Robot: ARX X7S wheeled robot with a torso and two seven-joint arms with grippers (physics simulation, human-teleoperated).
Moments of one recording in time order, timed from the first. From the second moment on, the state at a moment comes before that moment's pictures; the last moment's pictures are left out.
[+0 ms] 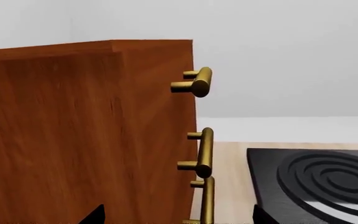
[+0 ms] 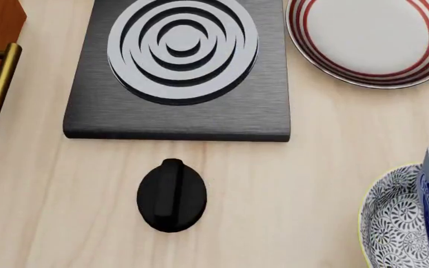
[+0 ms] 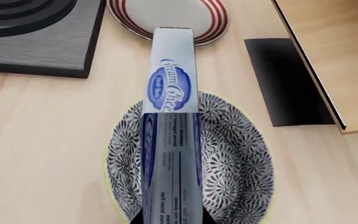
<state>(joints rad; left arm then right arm) -0.01 -0.60 -0.23 0.84 -0.64 -0.47 -0.47 0.07 0.81 0.83 -0.89 2.09 1.41 1.17</state>
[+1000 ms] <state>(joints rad) -0.01 -0.60 -0.21 0.82 -0.62 -0.45 -0.47 -0.06 0.94 0.74 -0.88 2.15 1.28 1.30</state>
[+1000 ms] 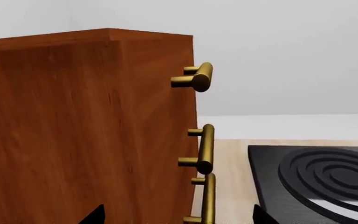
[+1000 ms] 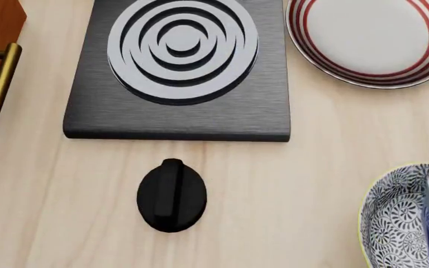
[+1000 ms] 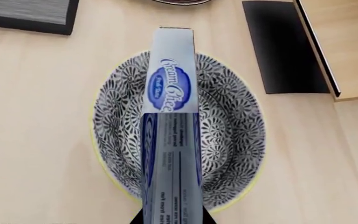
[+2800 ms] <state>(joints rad) -0.01 -0.60 -0.17 0.80 -0.59 -0.43 -0.48 -0.07 0.90 0.68 -0.85 1.95 1.32 1.21</state>
